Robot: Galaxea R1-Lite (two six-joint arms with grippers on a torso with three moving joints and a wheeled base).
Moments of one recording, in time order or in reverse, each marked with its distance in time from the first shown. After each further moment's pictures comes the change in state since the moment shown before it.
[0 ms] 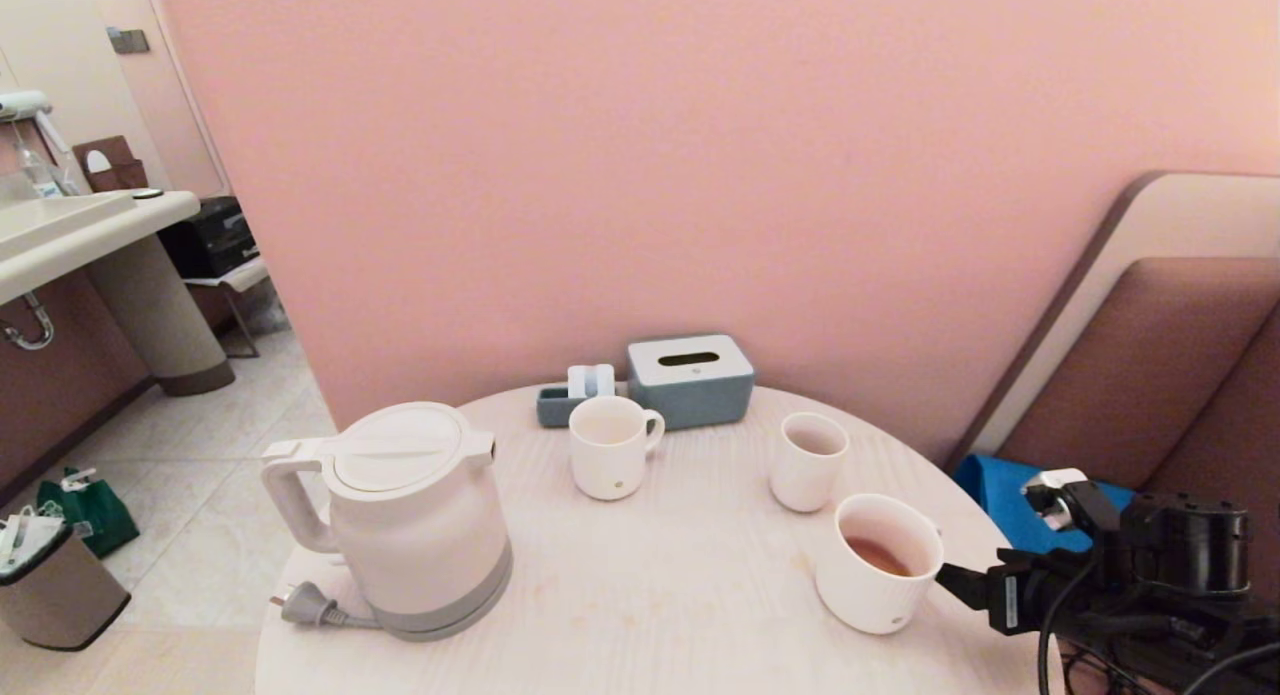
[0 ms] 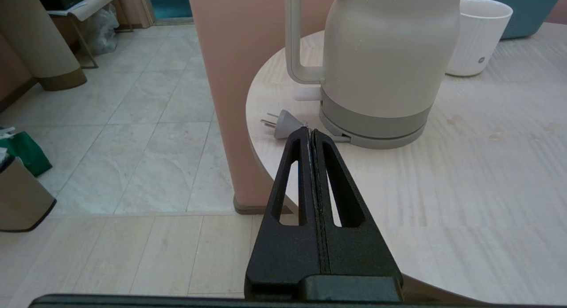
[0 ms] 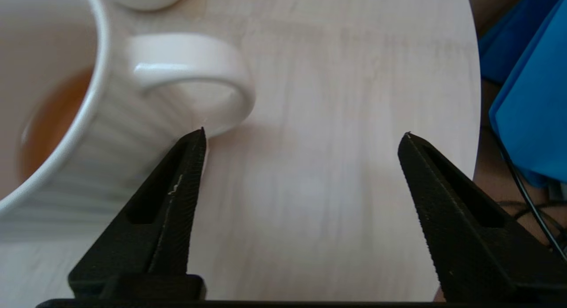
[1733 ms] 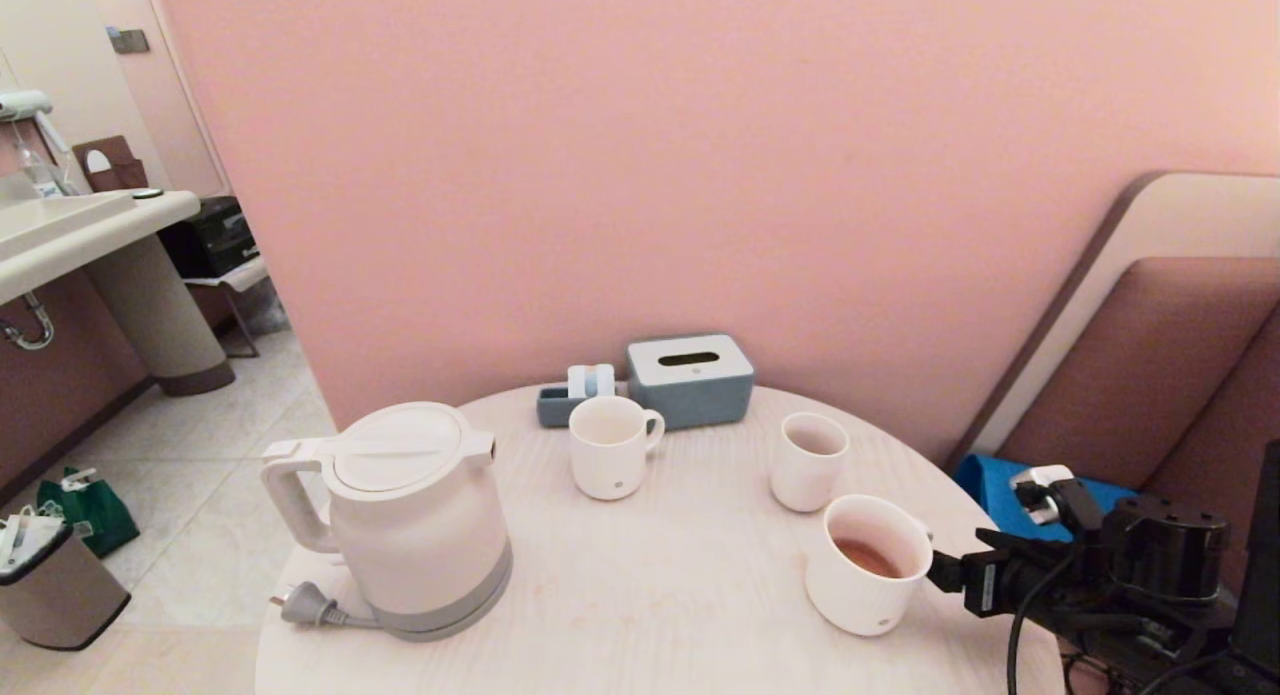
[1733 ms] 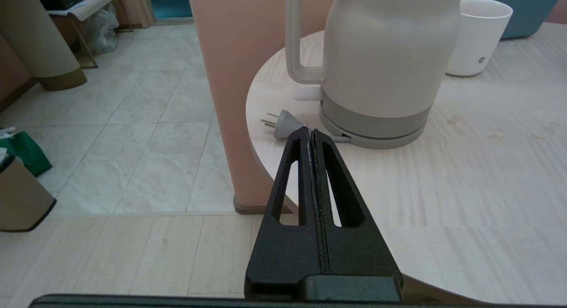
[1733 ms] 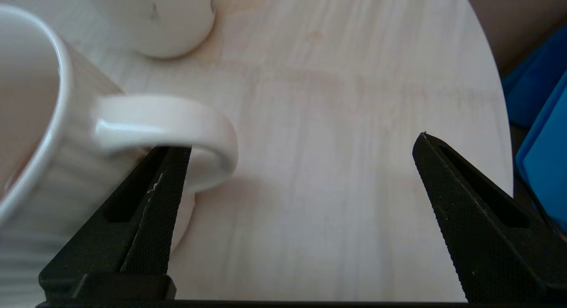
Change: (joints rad) left arm 0.000 0.000 0.000 0.000 0.000 0.000; right arm 0.007 0.179 0.022 -0.320 0.060 0.038
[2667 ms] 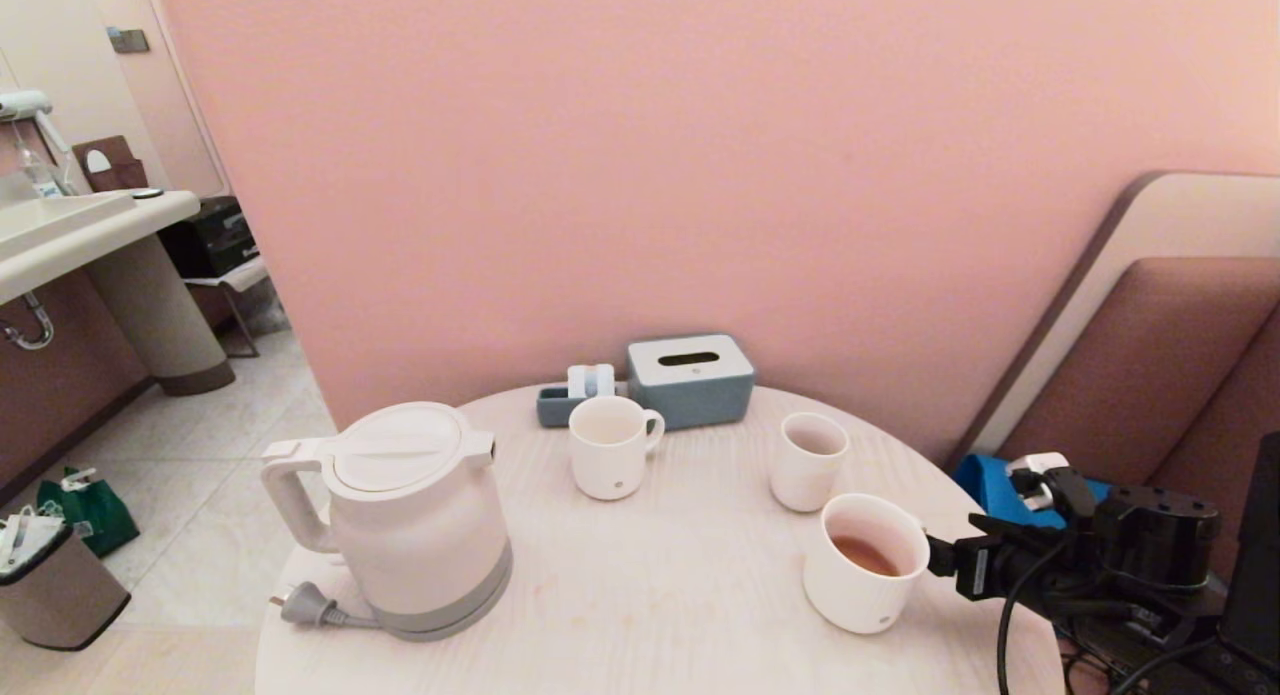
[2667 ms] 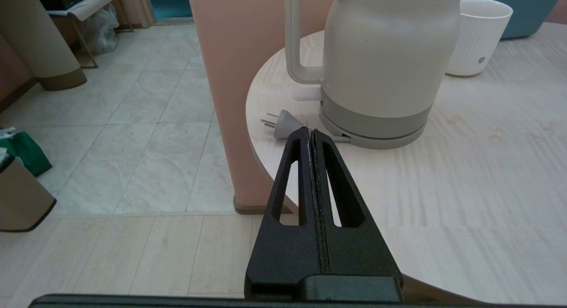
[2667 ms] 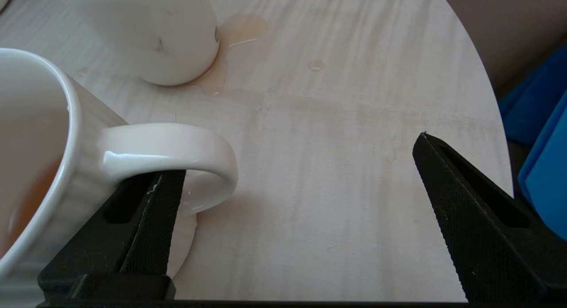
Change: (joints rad) left arm 0.000 0.000 0.000 0.000 0.000 -0.001; right arm 0.009 0.004 -0.040 0.000 -0.002 0.014
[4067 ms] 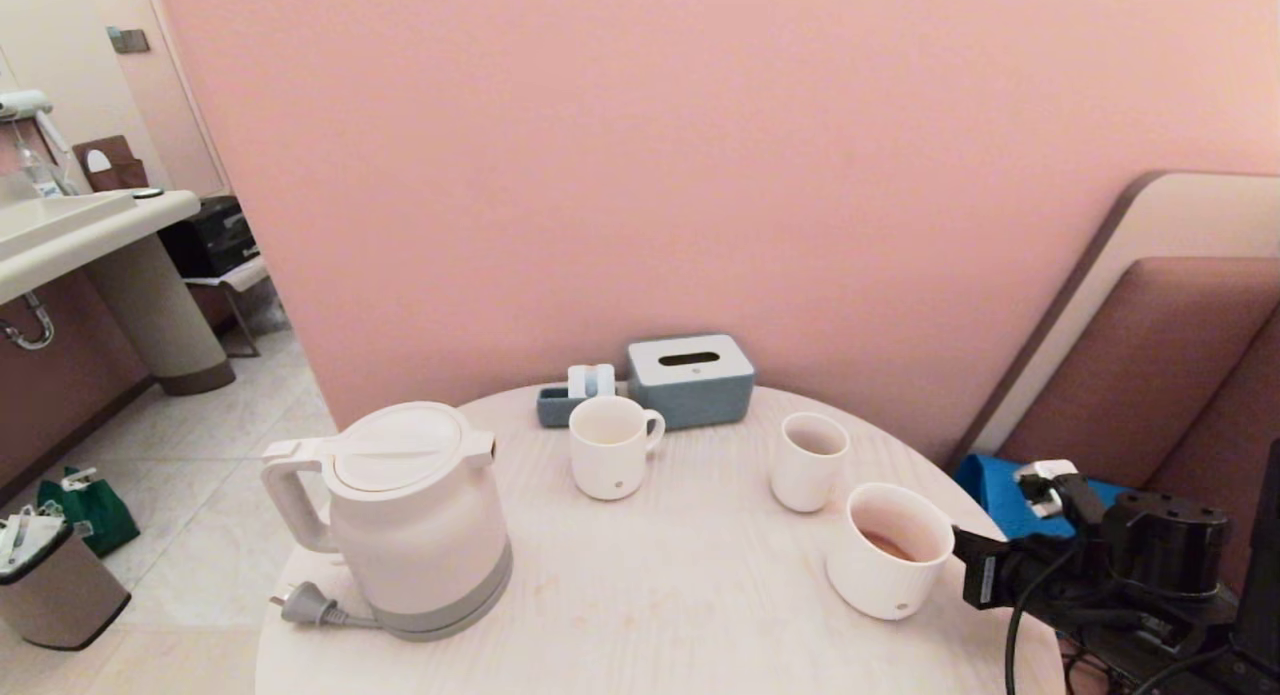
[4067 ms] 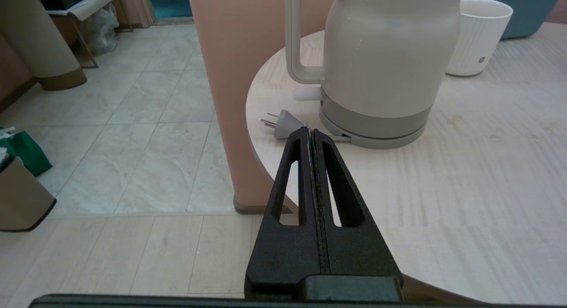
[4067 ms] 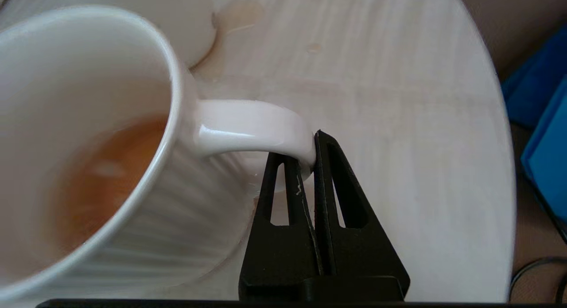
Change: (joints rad) left arm 0.000 0.000 0.000 0.000 0.000 0.001; right arm -0.017 -0.025 0.033 0.005 -0.008 0.041
